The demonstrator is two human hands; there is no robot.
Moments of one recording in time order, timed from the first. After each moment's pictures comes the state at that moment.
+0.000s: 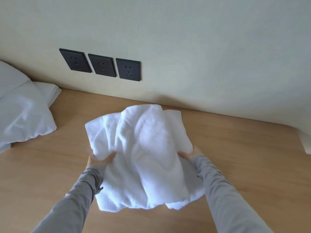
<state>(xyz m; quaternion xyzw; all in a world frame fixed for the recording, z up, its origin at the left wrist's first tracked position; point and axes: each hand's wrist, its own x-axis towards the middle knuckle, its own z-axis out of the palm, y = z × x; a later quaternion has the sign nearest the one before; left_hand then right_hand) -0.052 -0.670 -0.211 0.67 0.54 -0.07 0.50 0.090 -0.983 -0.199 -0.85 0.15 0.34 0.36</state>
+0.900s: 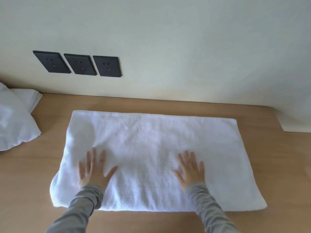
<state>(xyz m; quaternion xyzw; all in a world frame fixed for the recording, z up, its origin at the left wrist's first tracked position) -0.100 -0.704 -0.227 0.96 0.22 -0.15 0.10 -0.034 -1.027 -0.226 -0.97 -0.08 0.23 0.01</state>
